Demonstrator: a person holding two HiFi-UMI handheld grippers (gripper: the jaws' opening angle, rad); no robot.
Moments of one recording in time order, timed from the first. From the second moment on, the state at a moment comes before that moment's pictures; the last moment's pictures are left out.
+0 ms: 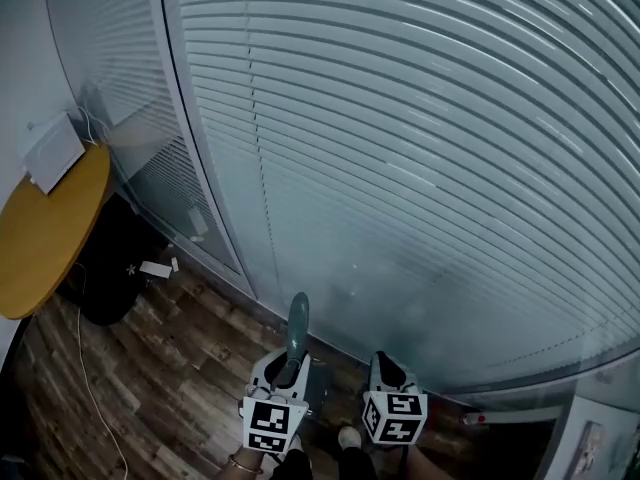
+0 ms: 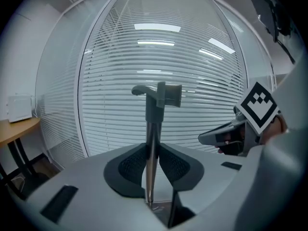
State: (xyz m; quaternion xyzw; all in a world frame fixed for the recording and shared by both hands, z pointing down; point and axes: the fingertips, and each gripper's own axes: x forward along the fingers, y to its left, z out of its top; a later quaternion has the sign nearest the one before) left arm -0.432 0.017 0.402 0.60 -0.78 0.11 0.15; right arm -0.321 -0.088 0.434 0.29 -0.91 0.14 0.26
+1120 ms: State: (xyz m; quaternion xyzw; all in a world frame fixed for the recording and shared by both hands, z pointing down) left arm -0.449 -0.017 0.566 0.61 -0.75 0.17 0.18; right arm -0.301 -0.106 0.589 0.33 -0.87 0.21 0.30
